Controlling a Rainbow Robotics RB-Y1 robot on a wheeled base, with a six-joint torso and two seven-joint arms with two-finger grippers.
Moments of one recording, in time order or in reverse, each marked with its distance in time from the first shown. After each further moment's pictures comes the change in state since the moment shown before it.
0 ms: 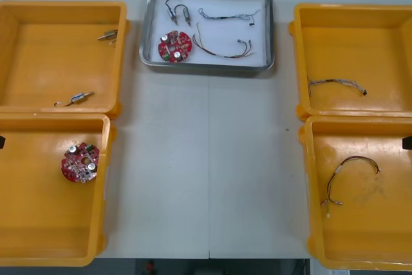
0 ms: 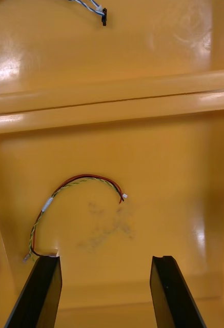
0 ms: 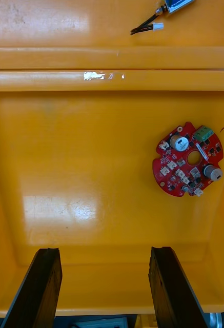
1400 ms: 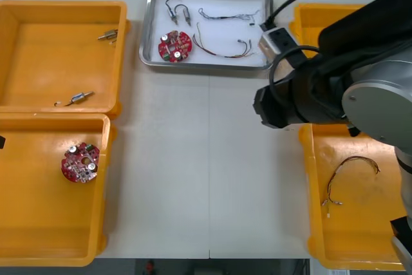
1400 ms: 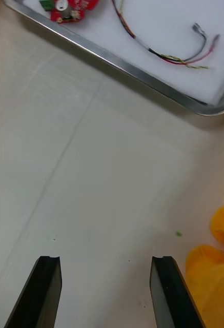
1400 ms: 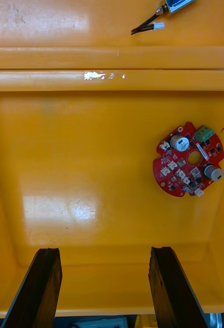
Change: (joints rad) right arm -0.464 0.256 0.651 -0.069 0.238 0.000 -0.004; left arm 0.000 0.000 0.000 0.000 0.000 0.000 0.000
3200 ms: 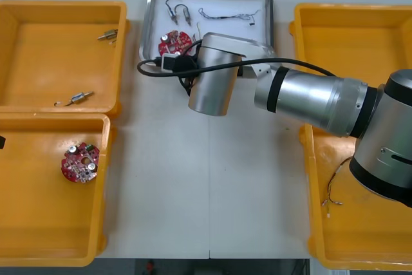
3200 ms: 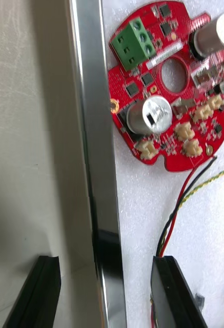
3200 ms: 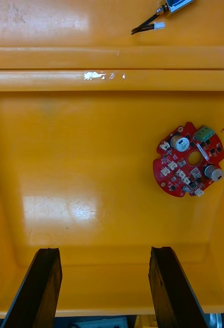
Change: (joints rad) right arm -0.670 0.109 0.922 1.200 0.231 -0.869 0.393; left arm 0.000 0.000 0.000 0.000 0.000 0.000 0.000
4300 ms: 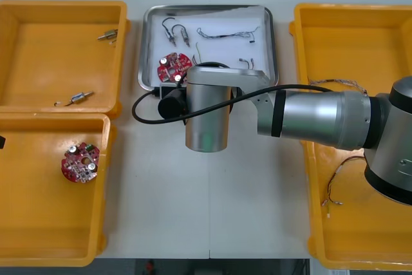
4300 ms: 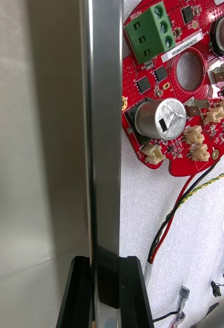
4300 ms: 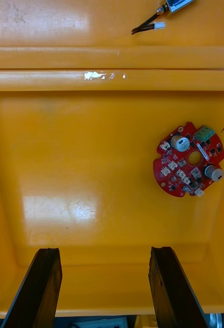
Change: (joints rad) right arm 0.026 -0.048 0.134 -0.245 0.056 0.203 -0.060; left arm 0.000 0.000 0.000 0.000 0.000 0.000 0.000
